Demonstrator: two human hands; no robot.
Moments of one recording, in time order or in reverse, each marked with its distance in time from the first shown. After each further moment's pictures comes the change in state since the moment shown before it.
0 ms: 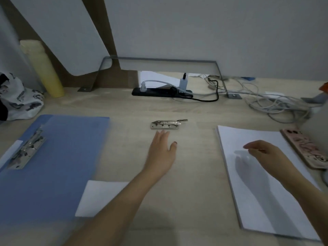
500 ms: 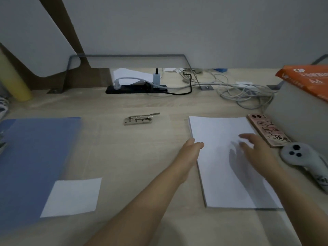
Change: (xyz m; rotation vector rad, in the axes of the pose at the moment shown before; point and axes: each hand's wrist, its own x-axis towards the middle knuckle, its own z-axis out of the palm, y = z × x) left_hand -0.023 0.082 0.102 -0.605 -0.423 -0.313; right_hand -0.012 0.062 -0.024 -0.004 0.175 0.027
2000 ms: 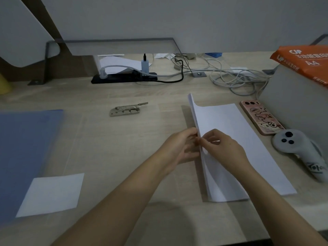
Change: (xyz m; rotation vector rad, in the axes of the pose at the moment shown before) left_hand -0.004 0.008 0.003 -0.220 -0.172 -0.040; right_hand -0.028 -0.035 0.026 -0.038 -0.220 -0.025
